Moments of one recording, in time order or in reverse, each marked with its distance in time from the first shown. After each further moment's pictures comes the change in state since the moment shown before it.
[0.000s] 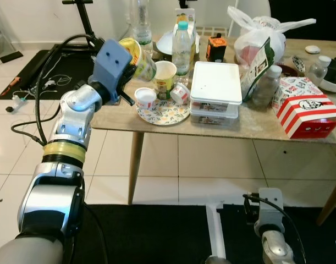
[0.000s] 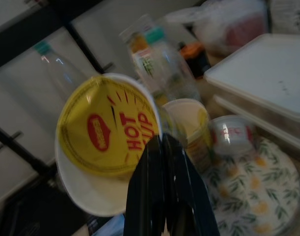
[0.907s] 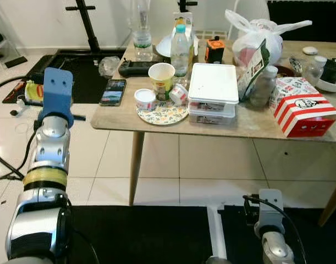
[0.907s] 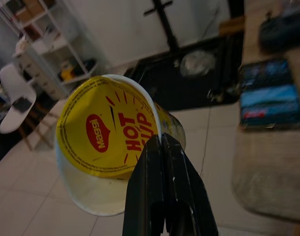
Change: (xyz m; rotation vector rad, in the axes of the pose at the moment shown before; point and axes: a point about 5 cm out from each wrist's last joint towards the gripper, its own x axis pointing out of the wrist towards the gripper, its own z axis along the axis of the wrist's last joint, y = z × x) left arm -0.073 0.036 -0.093 -0.051 0.501 0.676; right arm -0.001 0.001 -0.002 0.000 0.005 0.004
